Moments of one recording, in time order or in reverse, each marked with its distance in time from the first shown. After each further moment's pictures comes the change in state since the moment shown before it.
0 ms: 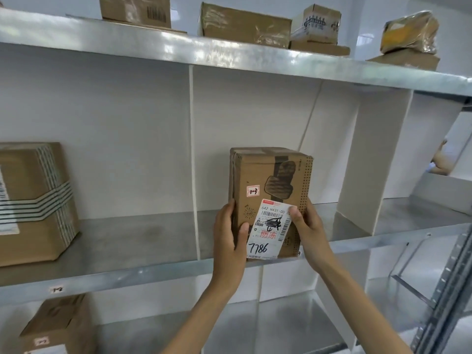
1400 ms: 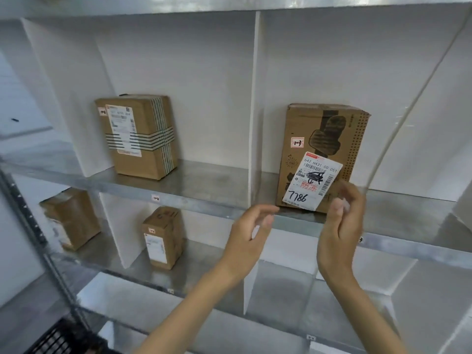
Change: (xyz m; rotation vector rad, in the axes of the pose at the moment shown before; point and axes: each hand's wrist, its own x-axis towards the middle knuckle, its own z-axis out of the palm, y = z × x) left_hand -0.073 0.035 -0.033 0.286 0.041 -0.174; right_hand -0.046 0.007 0.041 0.104 0.087 -0.253
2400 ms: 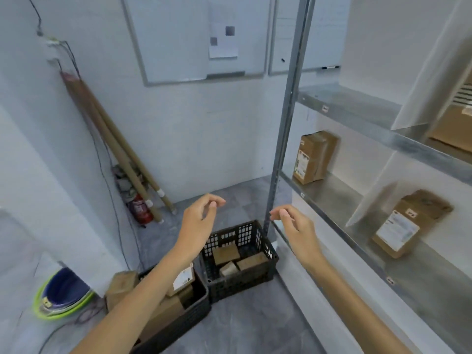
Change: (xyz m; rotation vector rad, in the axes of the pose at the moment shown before) left_hand -0.367 -0.043 -0.460 0.571 0.867 -0.527; right_hand -0.376 -0.142 0.368 0.336 -1.346 0.278
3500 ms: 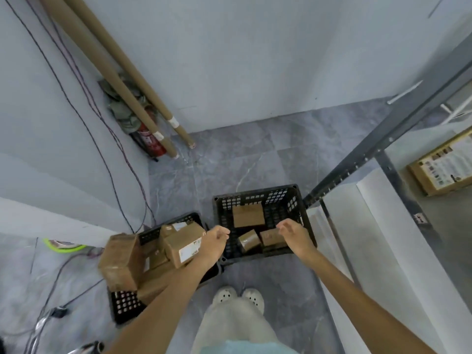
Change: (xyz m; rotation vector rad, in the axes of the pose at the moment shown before) left_hand 0.154 -0.403 0.106 0.035 -0.177 -1.023; right_hand 0.251 0.343 0.224 -0.227 -0.534 0.680
